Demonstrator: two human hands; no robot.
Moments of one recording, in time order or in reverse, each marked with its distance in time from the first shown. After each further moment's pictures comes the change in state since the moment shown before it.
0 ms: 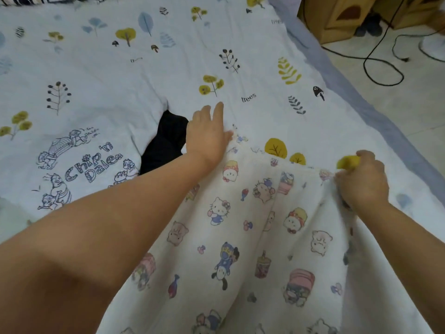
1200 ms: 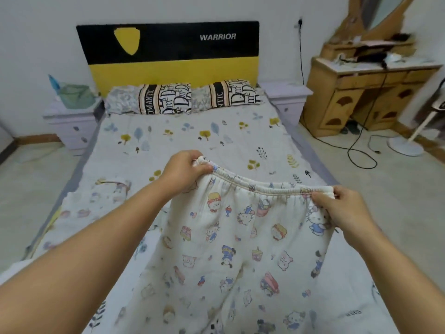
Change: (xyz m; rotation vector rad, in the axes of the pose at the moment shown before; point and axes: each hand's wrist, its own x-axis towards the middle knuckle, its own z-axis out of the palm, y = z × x) left_hand -0.271 -0.089 -0.452 -0.592 0.041 -0.120; right_hand -0.330 -0.182 -0.278 0.583 -0.202 -0.183
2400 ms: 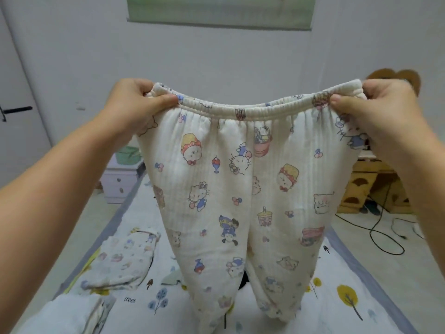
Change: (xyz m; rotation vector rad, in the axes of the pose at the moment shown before) left_hand -0.085 0.132 -0.261 -0.245 0.602 0.206; right_hand -0.094 -0.299 -0.055 0.144 0.010 -0.775
